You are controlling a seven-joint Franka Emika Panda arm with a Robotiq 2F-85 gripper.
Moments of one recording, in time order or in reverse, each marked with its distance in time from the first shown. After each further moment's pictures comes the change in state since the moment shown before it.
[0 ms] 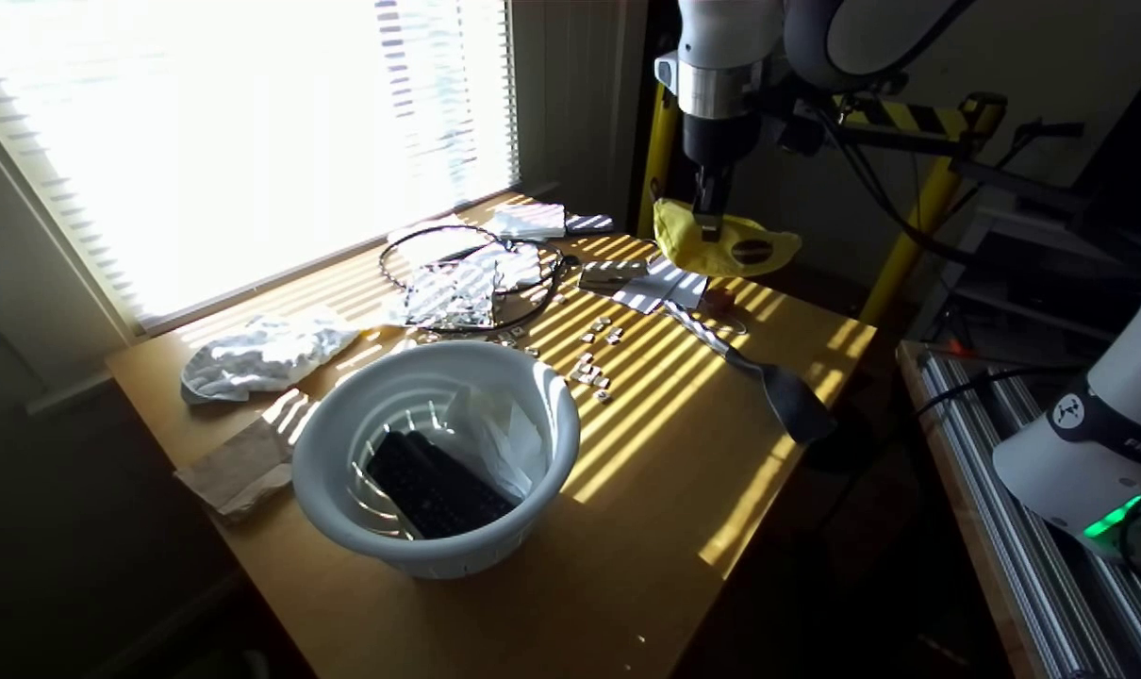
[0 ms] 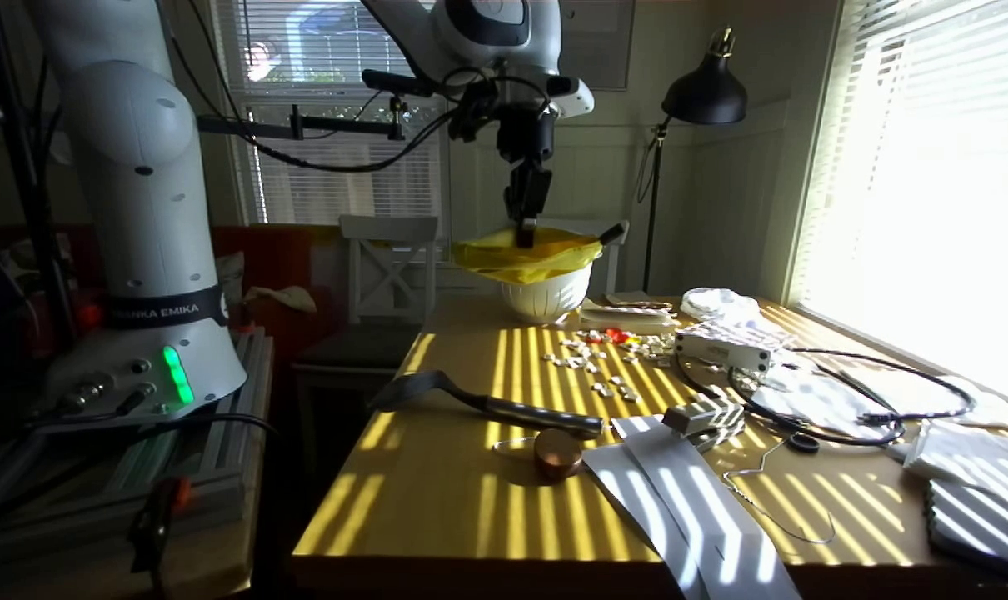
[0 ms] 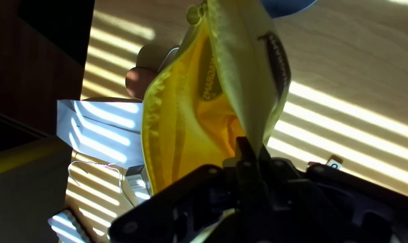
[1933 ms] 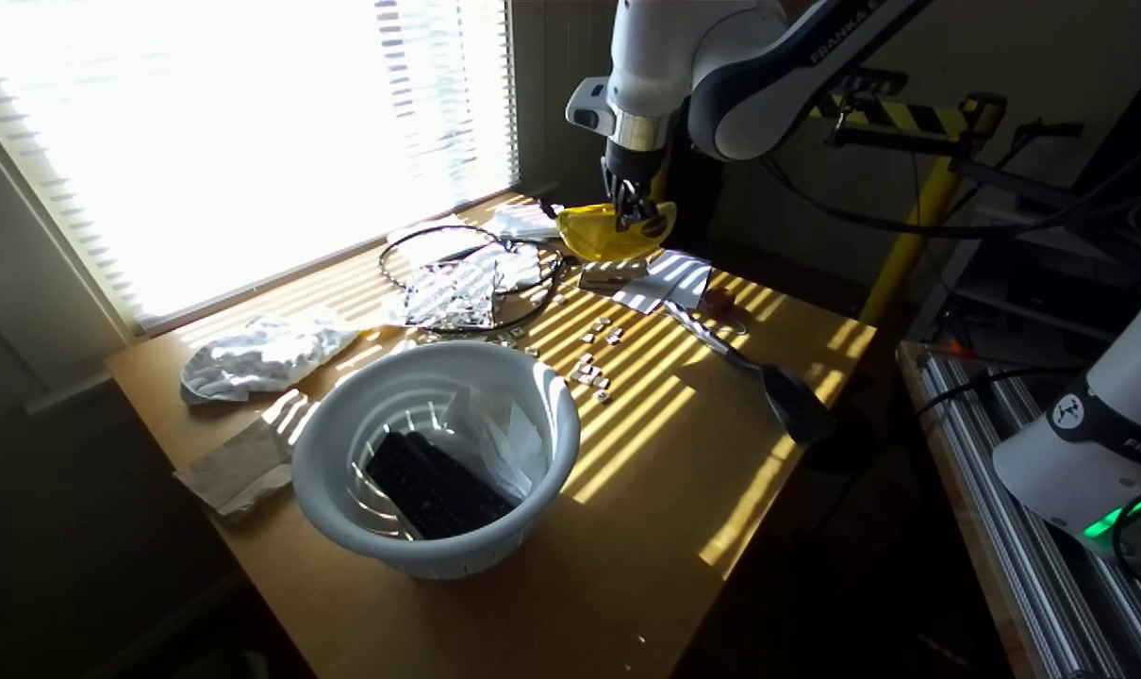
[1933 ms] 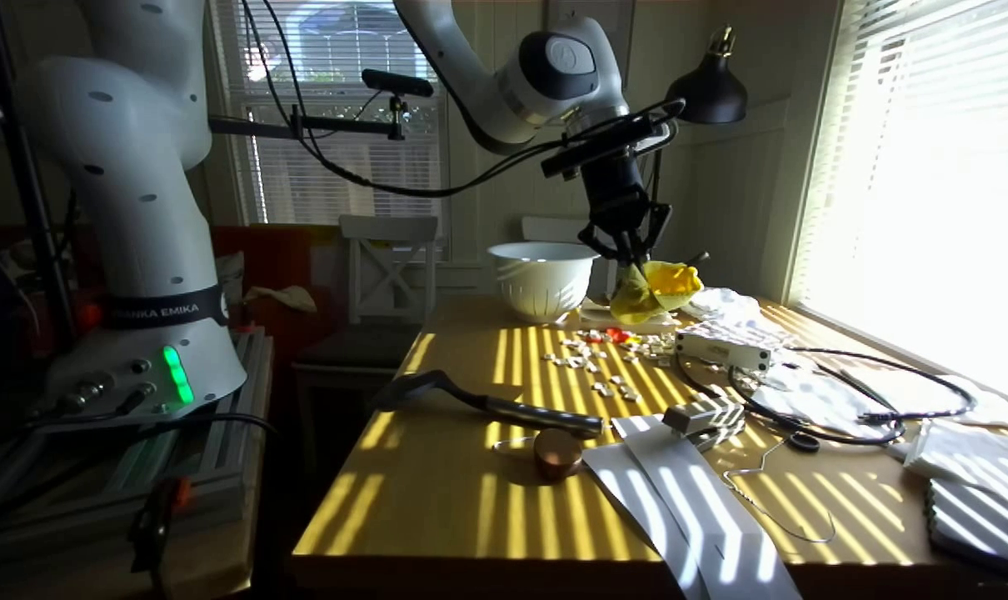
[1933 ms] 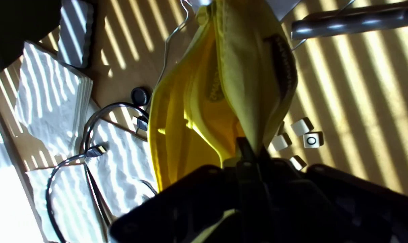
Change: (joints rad) arm -0.382 0.346 0.250 0.216 -0.196 0.392 -0.722
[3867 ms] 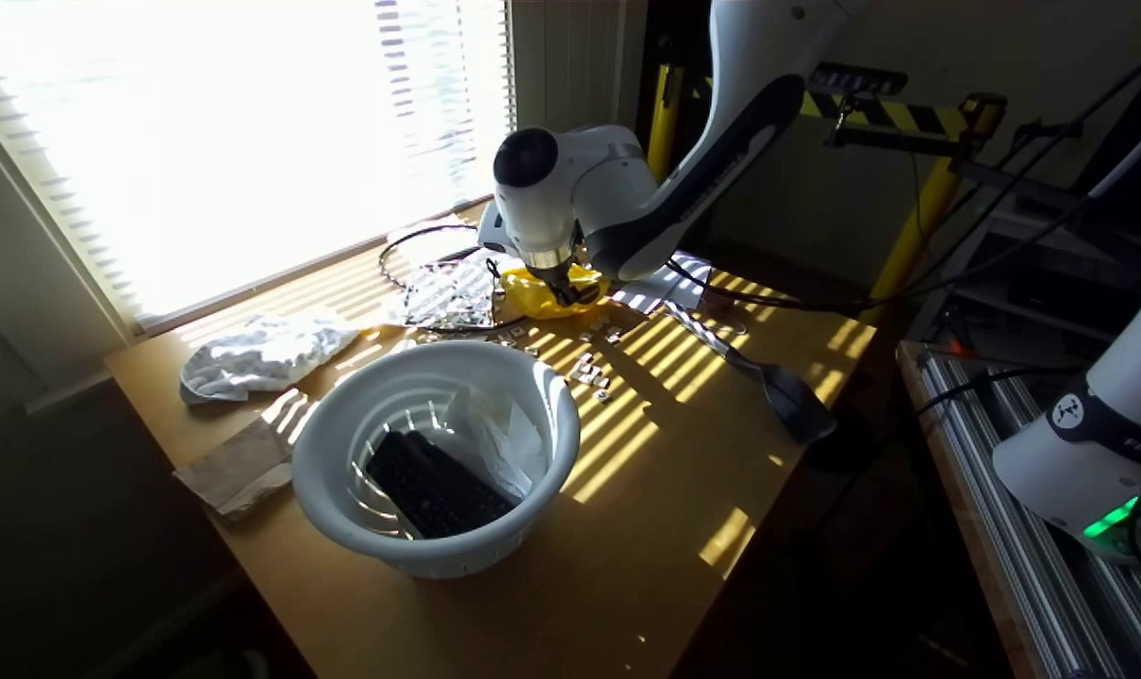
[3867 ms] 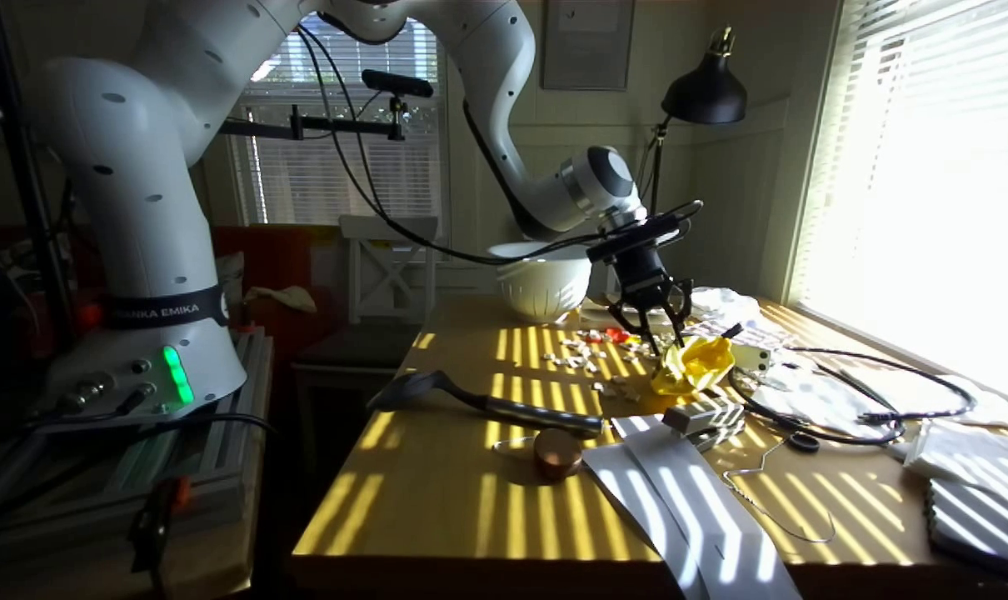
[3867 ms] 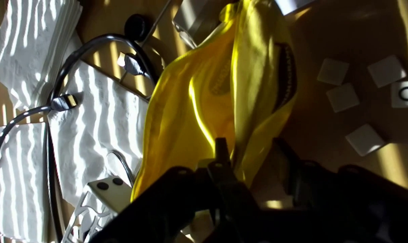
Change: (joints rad) arm 0.070 0.496 0.068 0.448 -0.287 -0.143 0.248
